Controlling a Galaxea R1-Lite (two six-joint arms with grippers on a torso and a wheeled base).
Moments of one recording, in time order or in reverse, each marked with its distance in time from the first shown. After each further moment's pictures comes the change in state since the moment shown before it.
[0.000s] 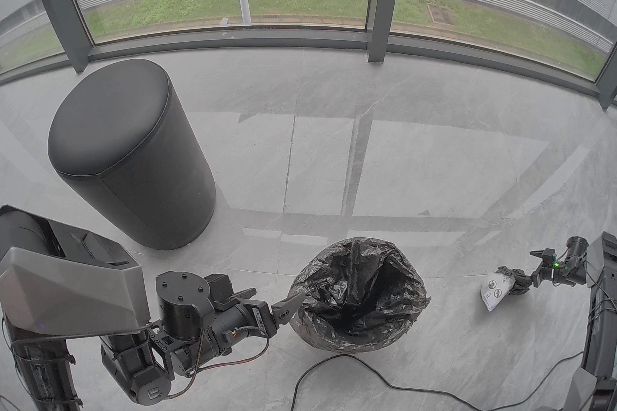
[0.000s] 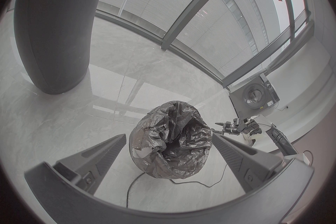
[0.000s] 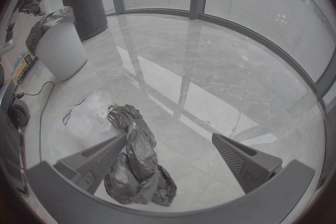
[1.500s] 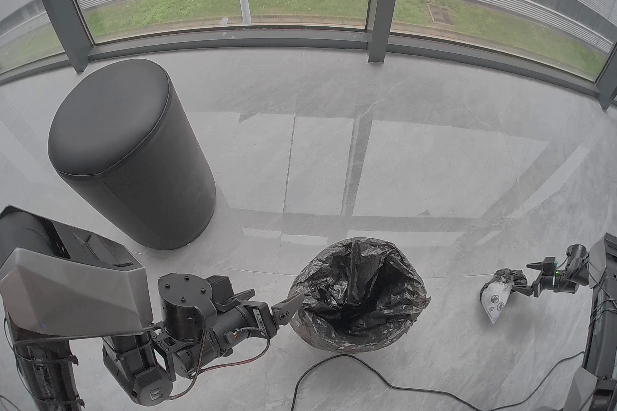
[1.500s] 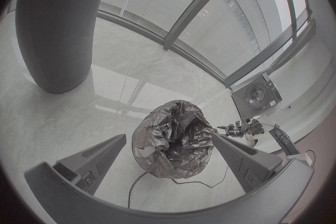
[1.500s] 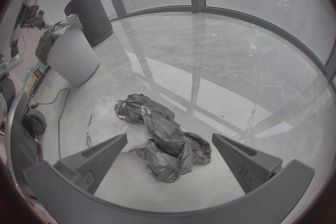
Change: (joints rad) left arm -0.003 0.011 0.000 0.000 0.022 0.000; right arm -0.025 0.001 0.000 0.197 0.047 -0.069
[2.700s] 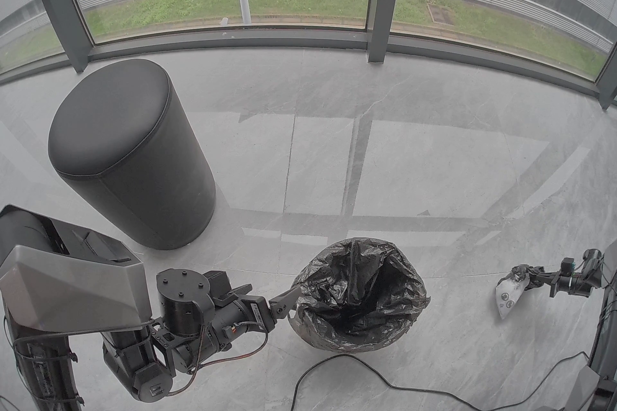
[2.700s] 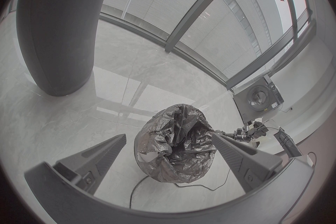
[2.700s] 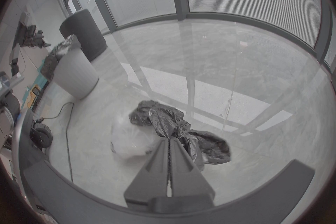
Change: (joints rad) left arm 0.017 0.002 -0.016 -0.001 0.007 0.005; right arm -0.112 -0.024 0.001 0.078 0.102 0.017
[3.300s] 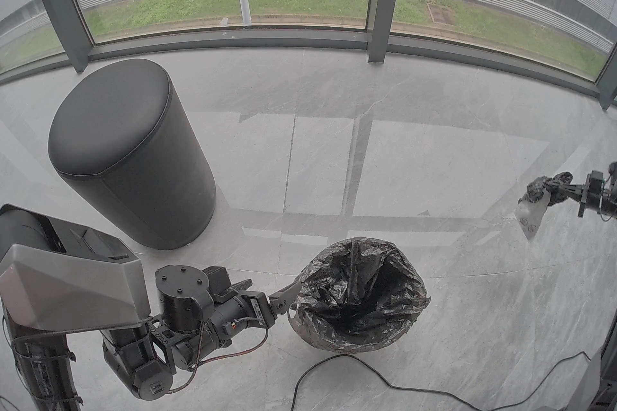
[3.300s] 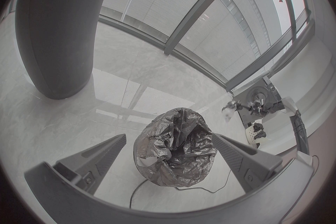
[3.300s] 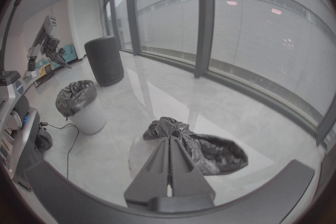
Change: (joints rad) left arm 0.005 -0.006 -0.016 0.000 0.000 0.007; right arm 0.083 -0.489 0.018 0.159 0.215 -0.008
